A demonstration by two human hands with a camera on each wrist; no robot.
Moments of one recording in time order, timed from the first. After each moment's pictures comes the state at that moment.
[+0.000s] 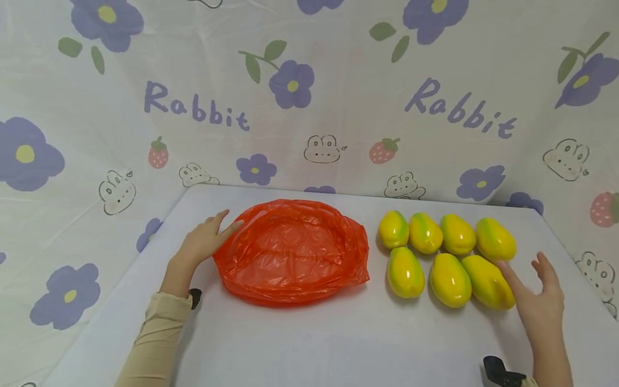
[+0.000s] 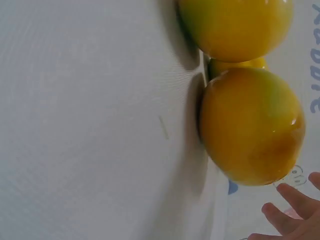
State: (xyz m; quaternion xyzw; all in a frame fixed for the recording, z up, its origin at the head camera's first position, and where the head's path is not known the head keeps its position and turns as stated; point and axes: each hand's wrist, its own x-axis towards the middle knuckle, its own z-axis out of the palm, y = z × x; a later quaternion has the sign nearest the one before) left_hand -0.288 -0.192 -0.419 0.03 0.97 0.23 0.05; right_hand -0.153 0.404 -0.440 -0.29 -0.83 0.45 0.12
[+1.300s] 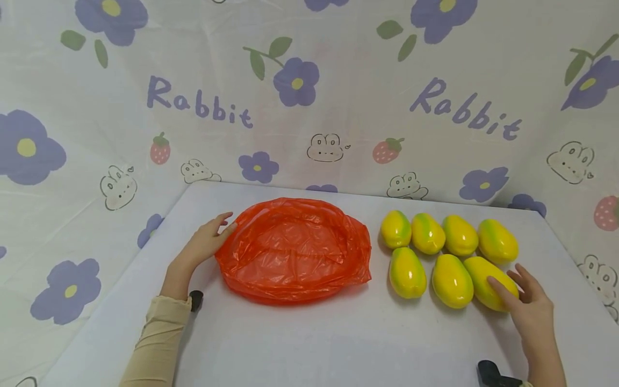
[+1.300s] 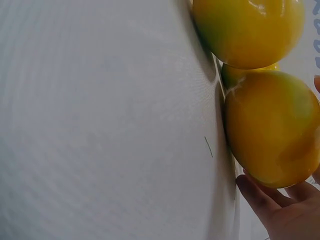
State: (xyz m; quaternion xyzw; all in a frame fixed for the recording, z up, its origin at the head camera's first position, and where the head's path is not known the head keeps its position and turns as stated) left_hand -0.287 -0.202 -0.436 0.06 0.95 0.31 0.04; right_hand -0.158 0.402 -0.458 -0.32 -0.80 0.51 0.03
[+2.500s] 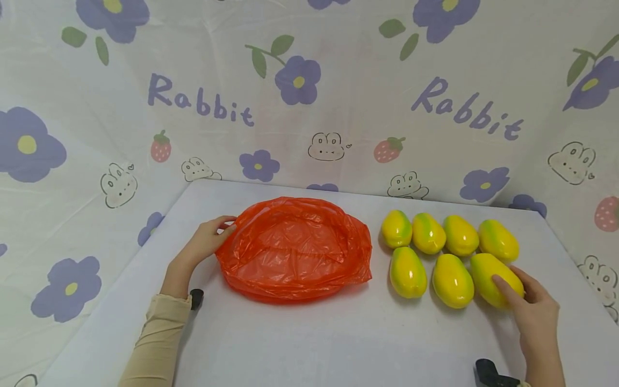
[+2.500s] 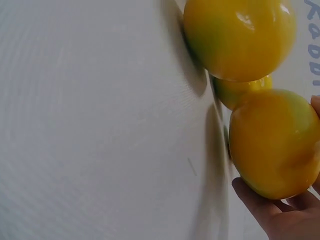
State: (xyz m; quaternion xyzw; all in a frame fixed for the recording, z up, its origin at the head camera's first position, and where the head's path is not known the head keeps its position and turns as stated) left_hand -0.287 -0.202 -0.436 0.07 0.94 0.34 0.05; right_hand -0.155 0.399 -0.456 -0.34 -0.76 0.55 0.07
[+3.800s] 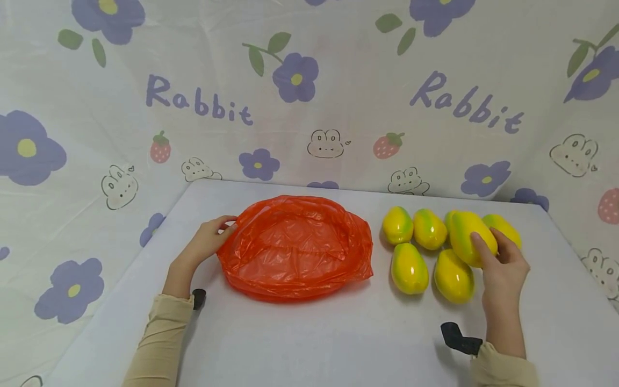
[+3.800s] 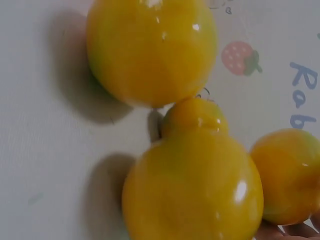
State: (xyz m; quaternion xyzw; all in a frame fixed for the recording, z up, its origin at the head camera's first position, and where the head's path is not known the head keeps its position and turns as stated) left_hand -0.287 -0.200 -0.435 0.06 0.94 0.34 0.06; right_hand -0.186 0.339 -0.411 -0.27 -0.56 0.76 0.18
